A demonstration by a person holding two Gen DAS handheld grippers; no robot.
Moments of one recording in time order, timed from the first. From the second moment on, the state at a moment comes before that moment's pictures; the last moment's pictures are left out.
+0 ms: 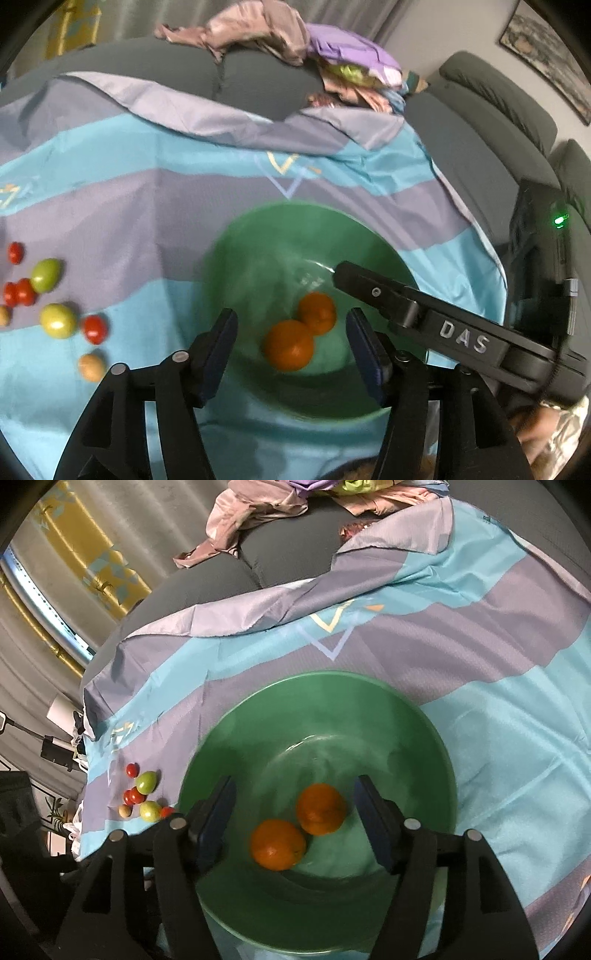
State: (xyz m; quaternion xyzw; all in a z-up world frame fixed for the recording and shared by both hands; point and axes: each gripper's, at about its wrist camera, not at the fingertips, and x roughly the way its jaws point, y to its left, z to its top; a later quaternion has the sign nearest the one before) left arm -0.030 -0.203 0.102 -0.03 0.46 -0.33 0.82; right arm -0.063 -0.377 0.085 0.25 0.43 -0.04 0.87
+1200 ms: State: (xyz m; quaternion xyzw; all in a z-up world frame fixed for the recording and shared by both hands) left arm 0.113 0.000 0.059 -0.09 0.54 -0.18 0.82; right arm 0.057 -0.132 0.043 0.00 0.51 0.19 0.84
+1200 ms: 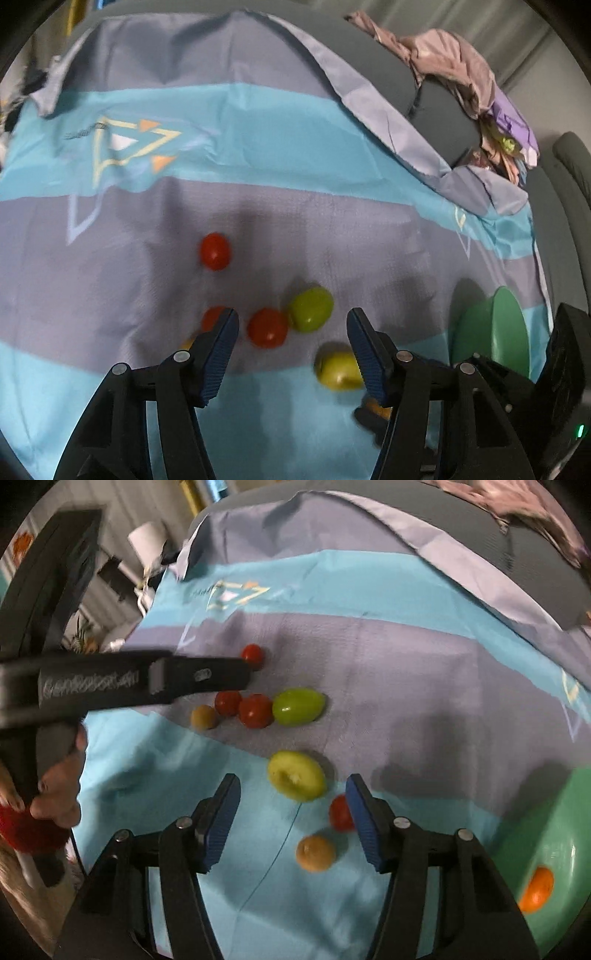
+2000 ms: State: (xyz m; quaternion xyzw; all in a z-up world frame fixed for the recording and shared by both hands) left arm 0.128 -0.033 0.014 -0.04 0.56 -0.20 0.80; right arm 0.074 -0.112 0.009 -0.03 0.53 0.19 0.83
